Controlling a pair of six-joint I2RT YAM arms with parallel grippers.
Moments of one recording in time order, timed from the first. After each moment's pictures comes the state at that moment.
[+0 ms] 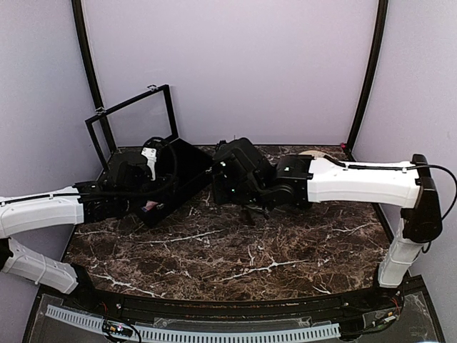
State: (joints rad) left arm -0.79 1.20 0.80 -0.10 -0.42 -0.30; right arm 1.18 1.75 1.53 -0.47 0.49 0.59
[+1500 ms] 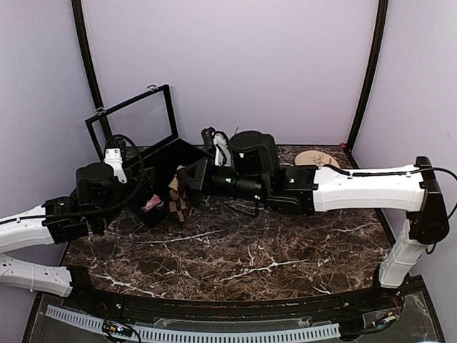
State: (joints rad) left arm -0.95 0.88 0.69 -0.11 -0.74 -0.37; right arm 1.20 1.71 1.41 0.08 0.12 0.84
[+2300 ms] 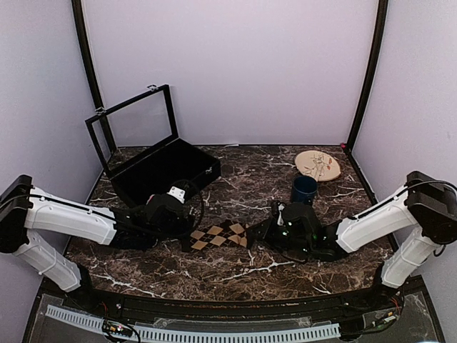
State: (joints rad) left arm -1.00 1.40 0.65 0.04 -0.62 -0.32; right arm 1.05 1.59 0.55 0.52 0.12 1.24
